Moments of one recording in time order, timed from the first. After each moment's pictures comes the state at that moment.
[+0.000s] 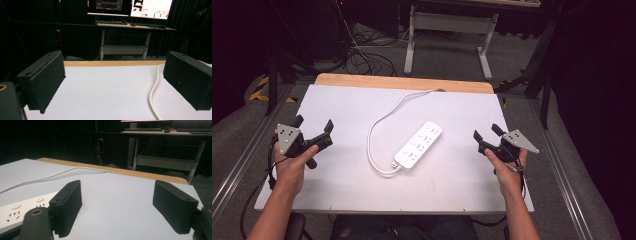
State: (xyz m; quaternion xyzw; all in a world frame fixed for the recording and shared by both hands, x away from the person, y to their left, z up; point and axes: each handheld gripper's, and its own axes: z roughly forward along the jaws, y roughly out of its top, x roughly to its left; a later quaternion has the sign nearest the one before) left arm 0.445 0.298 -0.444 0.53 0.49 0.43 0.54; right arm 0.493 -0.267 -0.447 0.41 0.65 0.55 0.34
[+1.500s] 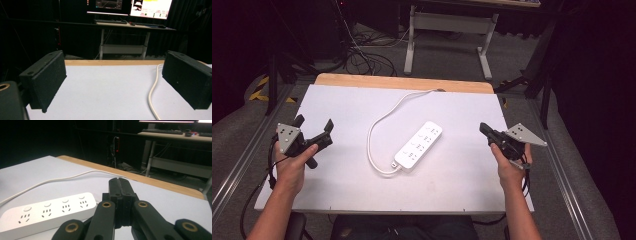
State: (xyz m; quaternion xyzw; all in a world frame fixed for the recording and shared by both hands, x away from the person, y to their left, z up) left arm 0.447 0.298 -0.445 0.53 0.49 0.43 0.54; right arm 0.480 -0.261 -0.404 0.35 0.69 0.55 0.31
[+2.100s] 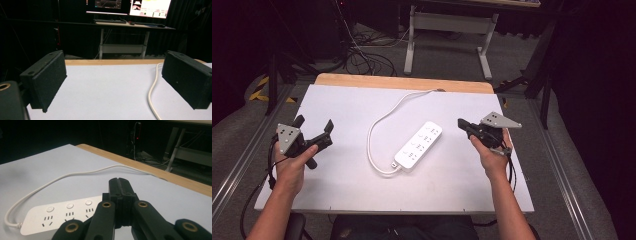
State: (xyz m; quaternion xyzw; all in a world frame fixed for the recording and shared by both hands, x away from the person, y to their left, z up) left arm 0.446 0.299 -0.445 0.54 0.49 0.43 0.54; right arm 0.505 -0.209 -0.393 0.33 0.74 0.53 0.24
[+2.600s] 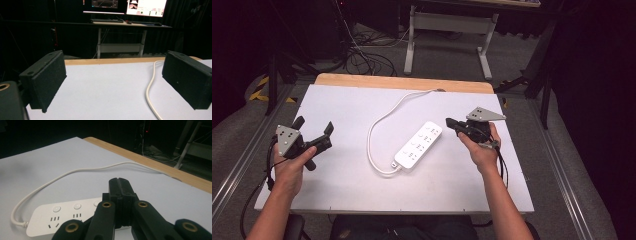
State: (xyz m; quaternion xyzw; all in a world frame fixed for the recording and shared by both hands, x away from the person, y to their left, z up) left arm 0.442 0.300 -0.446 0.55 0.48 0.43 0.54; right arm 0.520 -0.180 -0.392 0.30 0.78 0.51 0.22
